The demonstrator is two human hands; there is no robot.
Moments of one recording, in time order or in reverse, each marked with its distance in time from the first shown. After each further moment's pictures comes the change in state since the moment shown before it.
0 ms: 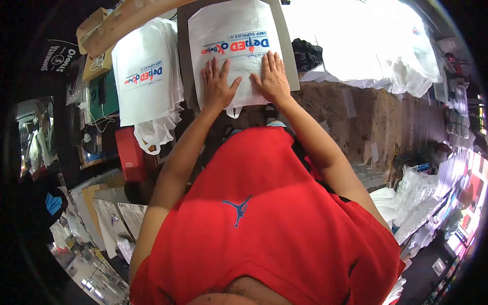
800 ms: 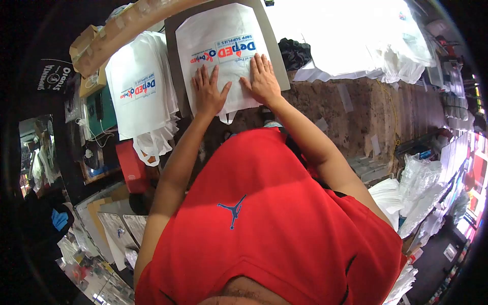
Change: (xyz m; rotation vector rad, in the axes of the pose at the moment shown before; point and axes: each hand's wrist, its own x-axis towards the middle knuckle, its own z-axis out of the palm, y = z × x) left_hand 0.002 0.000 0.001 0.023 -0.002 0.032; right_hand 0.001 0.001 -0.004 -0.014 0.002 0.009
